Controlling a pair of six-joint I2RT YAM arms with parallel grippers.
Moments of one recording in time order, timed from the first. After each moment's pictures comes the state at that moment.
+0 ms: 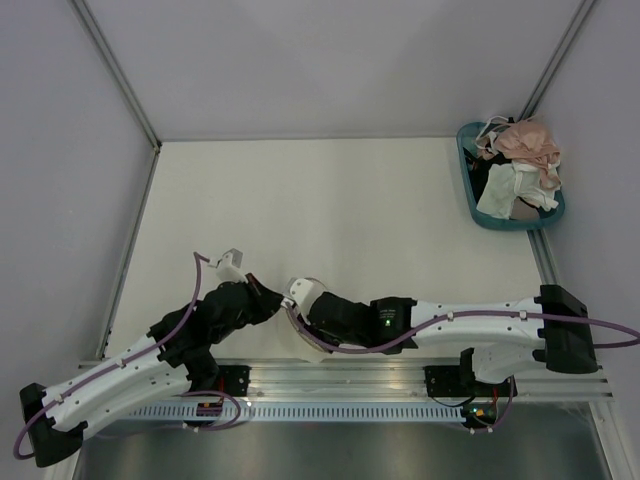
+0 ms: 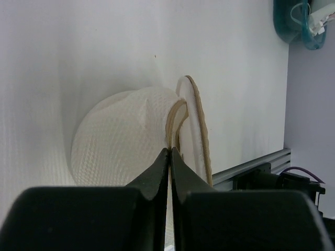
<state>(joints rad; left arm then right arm) -0.95 0.52 0.44 -0.47 -0.32 -1.12 1.40 1.37 0.97 -0.35 0.21 0.28</state>
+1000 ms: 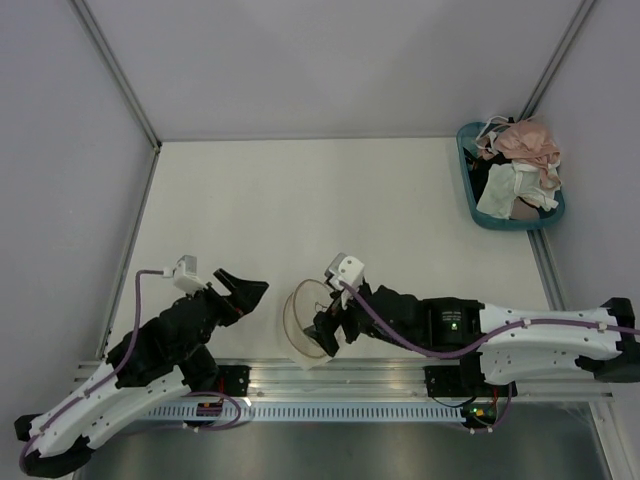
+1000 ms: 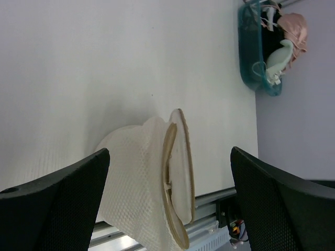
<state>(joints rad) -0.95 0.20 0.51 -0.74 -0.50 -1.15 1.46 1.07 0.95 -0.30 0.34 0.33</state>
